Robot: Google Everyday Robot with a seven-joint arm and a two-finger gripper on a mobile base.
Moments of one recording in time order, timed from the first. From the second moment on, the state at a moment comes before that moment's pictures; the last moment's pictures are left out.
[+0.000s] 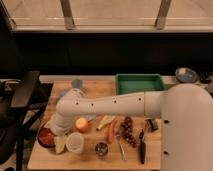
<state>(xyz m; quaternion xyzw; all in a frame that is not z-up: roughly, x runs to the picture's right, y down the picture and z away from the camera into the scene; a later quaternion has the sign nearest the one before) -0.259 0.244 0.697 -0.34 -0.36 -0.18 0.85</state>
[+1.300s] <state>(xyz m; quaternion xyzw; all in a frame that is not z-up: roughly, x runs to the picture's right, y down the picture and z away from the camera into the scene) -0.266 0.285 0.723 -0.36 -0.33 -0.14 0.86</state>
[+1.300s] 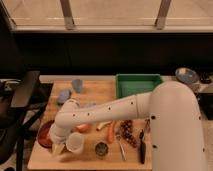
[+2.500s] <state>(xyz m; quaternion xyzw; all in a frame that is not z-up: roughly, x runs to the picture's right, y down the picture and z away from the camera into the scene) -0.231 0.208 0.721 -0.29 -0.33 -0.11 0.89</state>
